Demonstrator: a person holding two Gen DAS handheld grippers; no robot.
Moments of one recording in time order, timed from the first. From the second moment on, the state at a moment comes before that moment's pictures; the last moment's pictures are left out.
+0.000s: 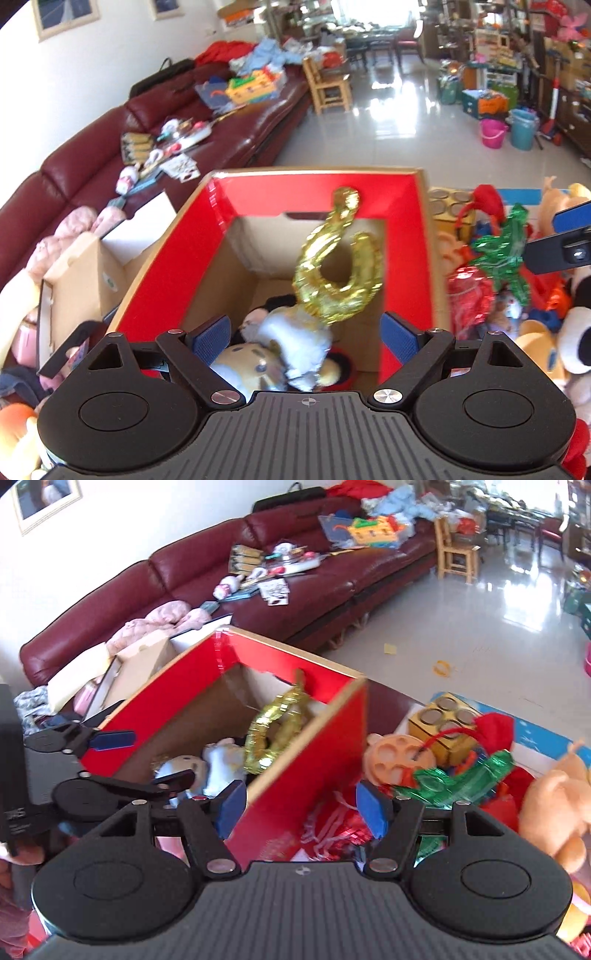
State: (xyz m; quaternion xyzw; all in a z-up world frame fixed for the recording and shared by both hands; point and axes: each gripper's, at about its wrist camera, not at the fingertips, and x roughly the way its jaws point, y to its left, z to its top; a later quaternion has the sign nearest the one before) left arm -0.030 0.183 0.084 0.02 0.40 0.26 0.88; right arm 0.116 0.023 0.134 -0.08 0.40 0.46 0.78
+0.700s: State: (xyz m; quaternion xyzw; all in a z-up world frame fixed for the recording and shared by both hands) left arm -0.032 0.013 -0.001 0.06 0.50 0.06 0.86; right arm 0.111 -0.106 0.064 -0.08 0.46 0.39 0.80
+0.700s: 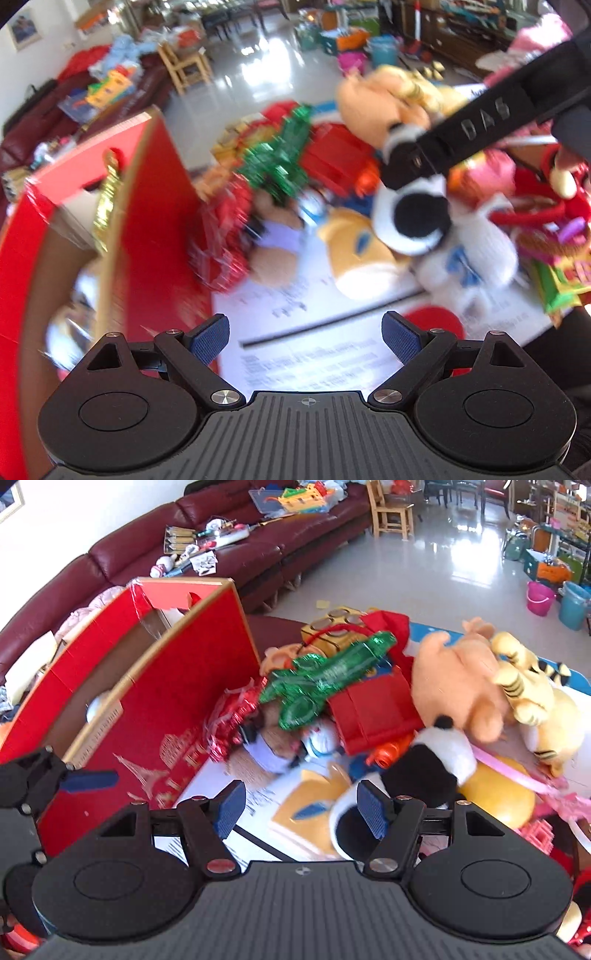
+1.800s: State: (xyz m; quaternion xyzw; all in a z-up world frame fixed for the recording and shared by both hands) left arm -0.021 0.005 -0.075 -0.10 0.56 -0.02 0.83; right arm 0.082 -0.085 -0.042 -0.08 0.57 0.41 0.71
